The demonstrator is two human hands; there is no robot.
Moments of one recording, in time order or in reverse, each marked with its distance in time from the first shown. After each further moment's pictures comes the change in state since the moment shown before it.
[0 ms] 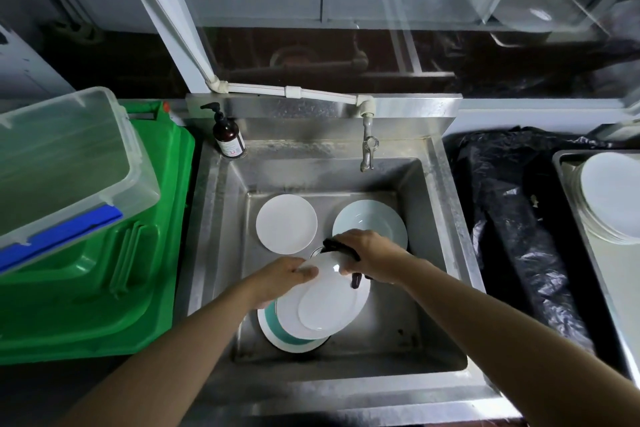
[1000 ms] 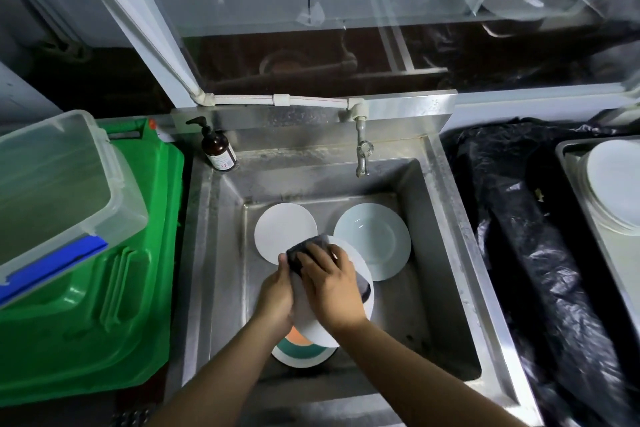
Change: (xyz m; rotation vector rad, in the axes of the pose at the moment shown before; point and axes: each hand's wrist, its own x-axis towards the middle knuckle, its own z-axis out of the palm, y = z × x) left_hand 0.011 0.010 0.037 -0.477 0.682 -0.156; right_hand 0.013 -0.082 0.078 0.003 0.849 -0.049
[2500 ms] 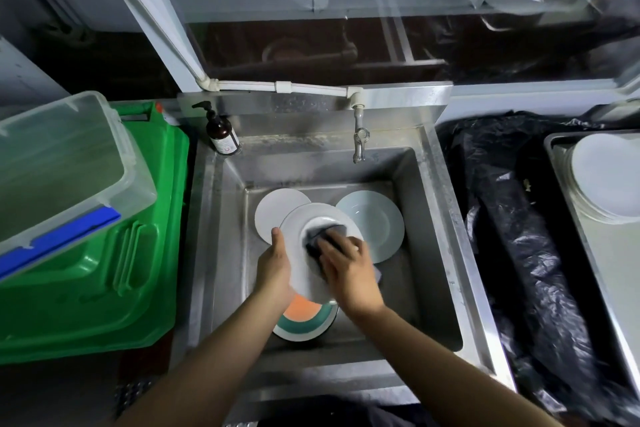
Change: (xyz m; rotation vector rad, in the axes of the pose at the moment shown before) left_hand -0.026 0.017 0.002 -0.178 0.033 -0.099; right_hand -0.024 0.009 -0.044 0.006 0.075 -0.006
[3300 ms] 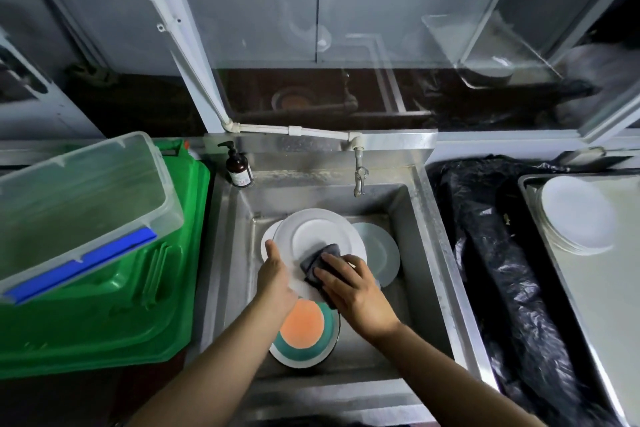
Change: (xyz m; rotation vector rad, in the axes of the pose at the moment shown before) left_hand 0.048 0.001 -0.013 -0.296 -0.146 -0.111; right_hand 0.002 -0.011 -0.048 -0.038 -0.146 -0.331
